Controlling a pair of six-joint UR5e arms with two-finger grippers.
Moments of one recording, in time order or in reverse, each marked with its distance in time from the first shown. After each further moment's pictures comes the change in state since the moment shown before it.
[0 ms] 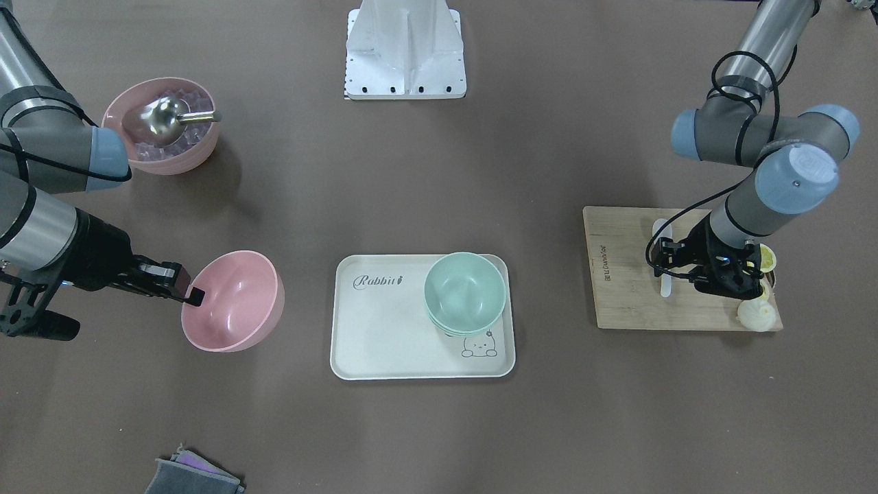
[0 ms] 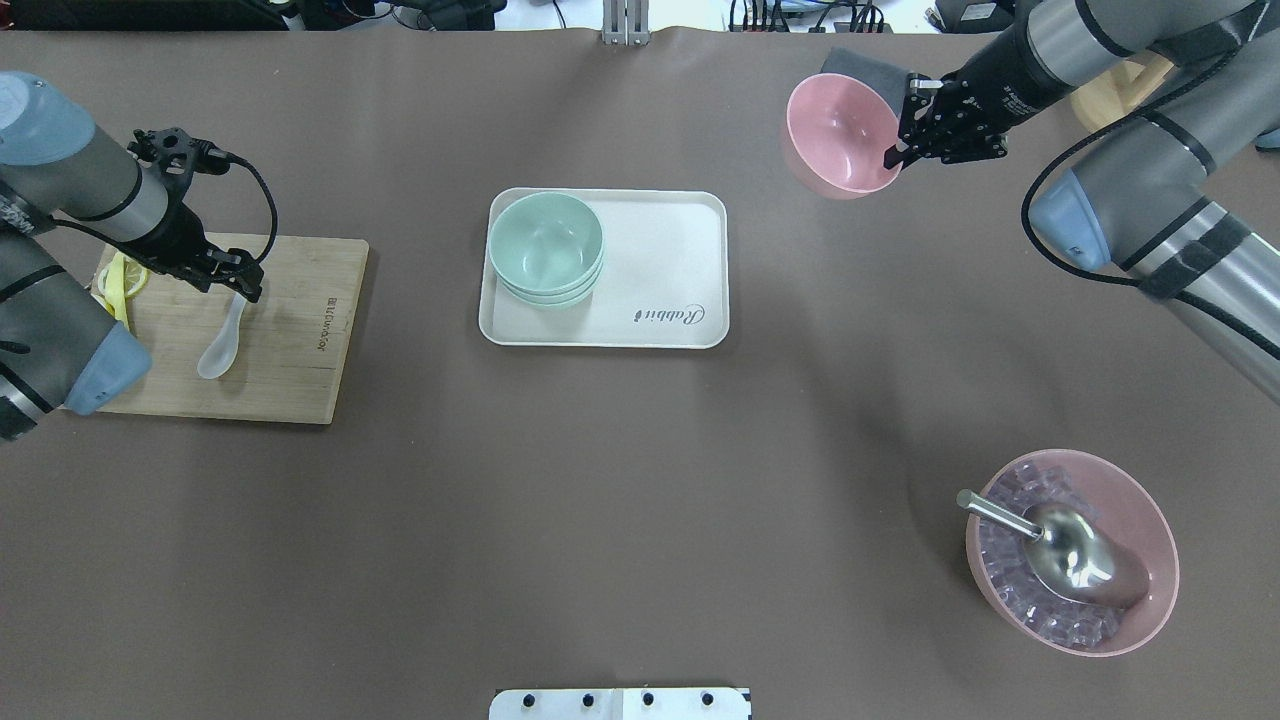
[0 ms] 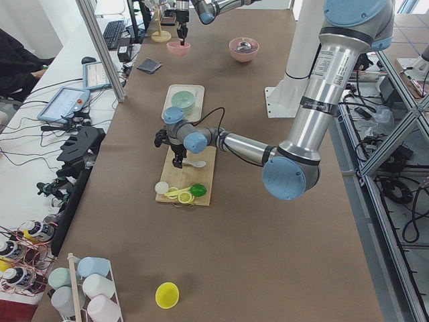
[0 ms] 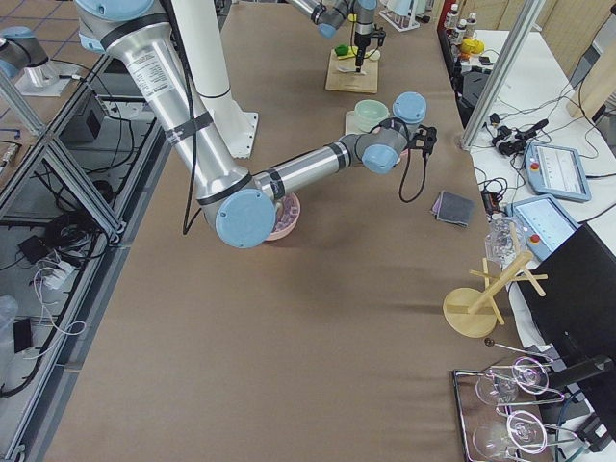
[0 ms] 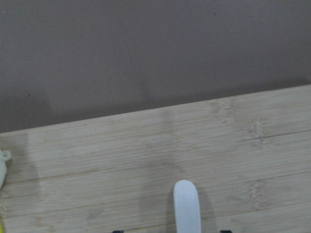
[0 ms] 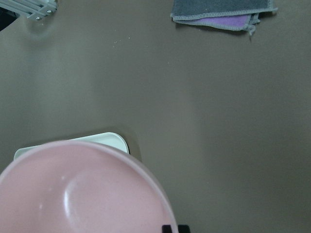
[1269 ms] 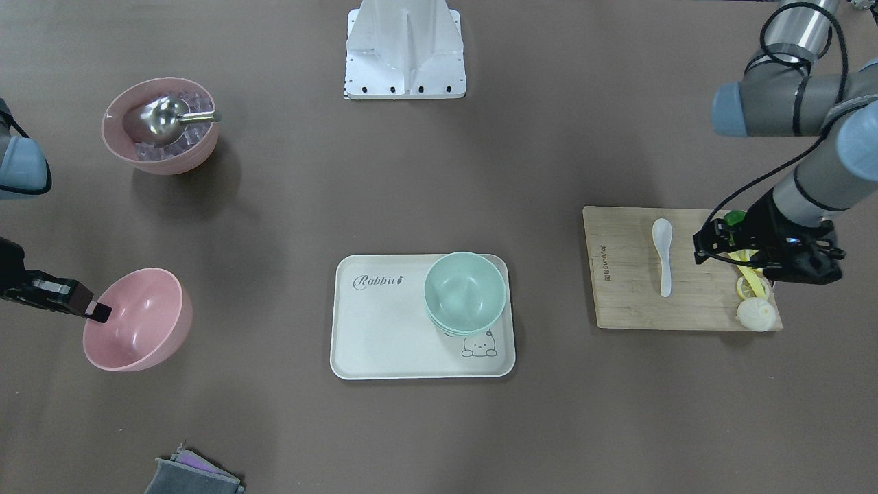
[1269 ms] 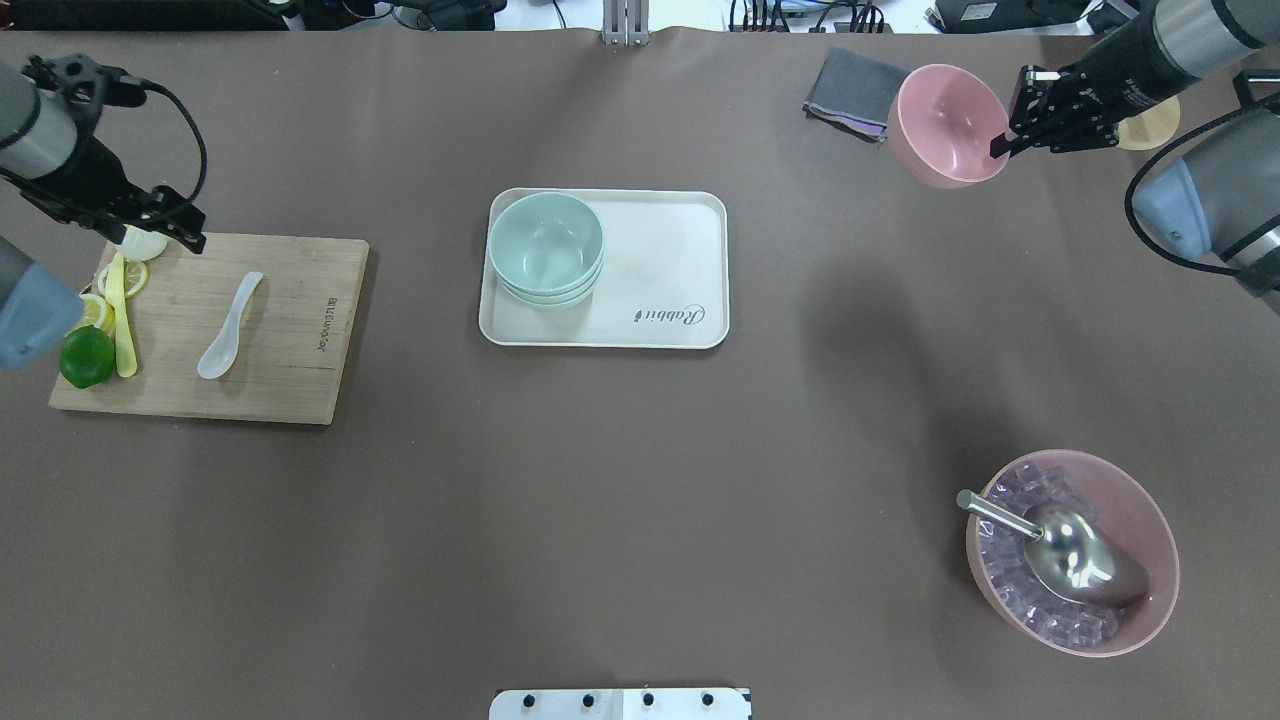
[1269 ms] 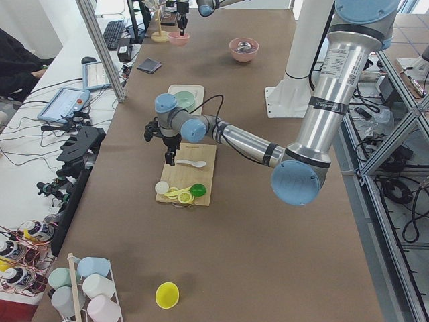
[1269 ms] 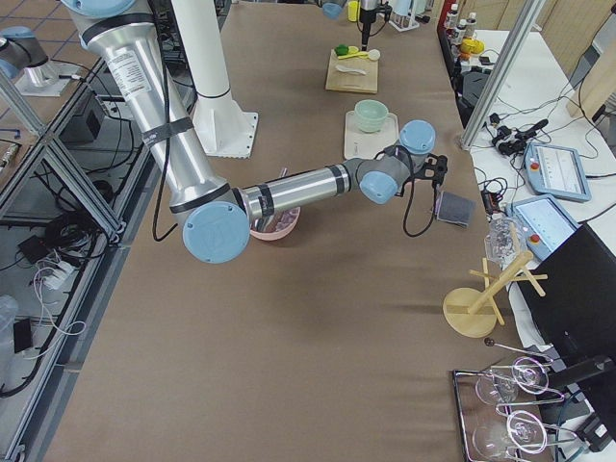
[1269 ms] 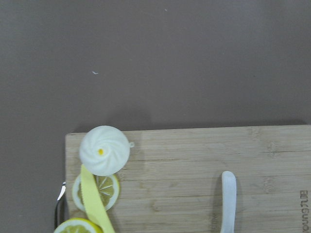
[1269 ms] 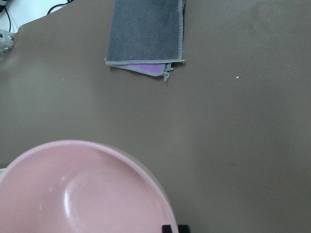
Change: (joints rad) left arm -0.091 0.020 -0.136 0.168 -0.021 0.029; right arm 0.113 -0.090 -0.023 -0.005 0.035 -0.138
